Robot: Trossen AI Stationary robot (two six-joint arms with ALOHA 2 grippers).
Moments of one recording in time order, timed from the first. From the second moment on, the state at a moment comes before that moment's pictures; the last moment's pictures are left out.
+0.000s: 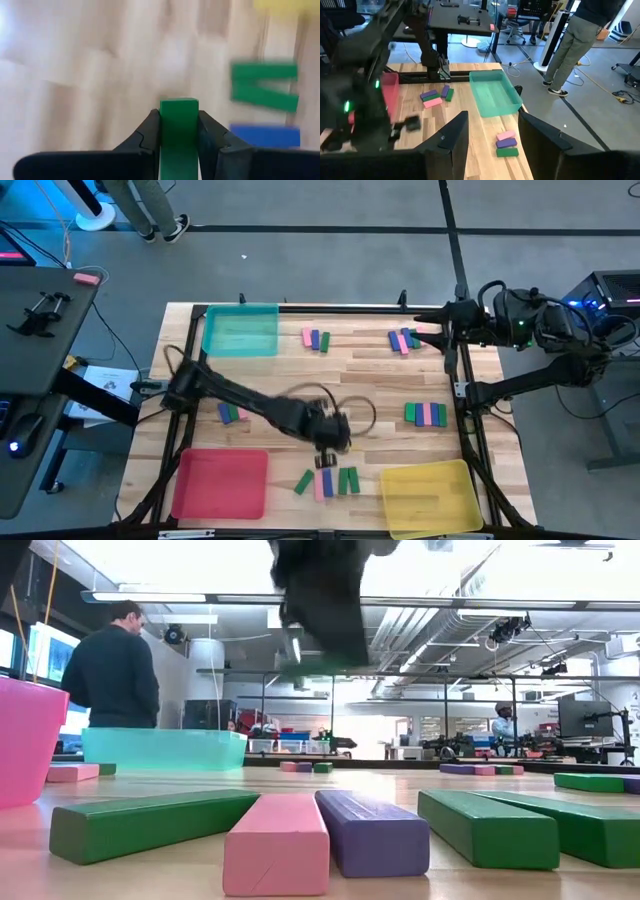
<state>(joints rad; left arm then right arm) -0.30 2.03 1.76 -0.86 -0.25 -0.40 -0.01 0.97 1.52 -0.87 0.24 -0.06</state>
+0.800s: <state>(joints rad) 0.63 1.23 0.93 -0.53 -0.34 -0.35 -0.01 0.97 1.52 -0.72 0.24 0.03</state>
